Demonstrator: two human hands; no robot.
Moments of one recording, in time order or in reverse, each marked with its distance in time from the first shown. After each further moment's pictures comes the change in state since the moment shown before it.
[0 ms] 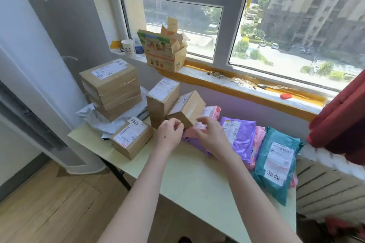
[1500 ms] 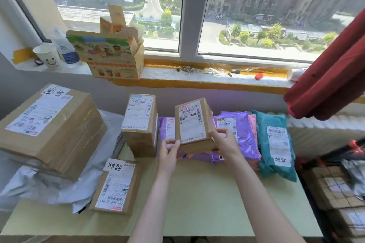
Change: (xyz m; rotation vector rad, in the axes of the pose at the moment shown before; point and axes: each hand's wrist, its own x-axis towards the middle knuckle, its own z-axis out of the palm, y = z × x) left_hand 0.113 -0.071 0.030 -0.818 -0.477 -0.287; right_hand 0.082 0.017 0.049 0.613 0.497 0.761
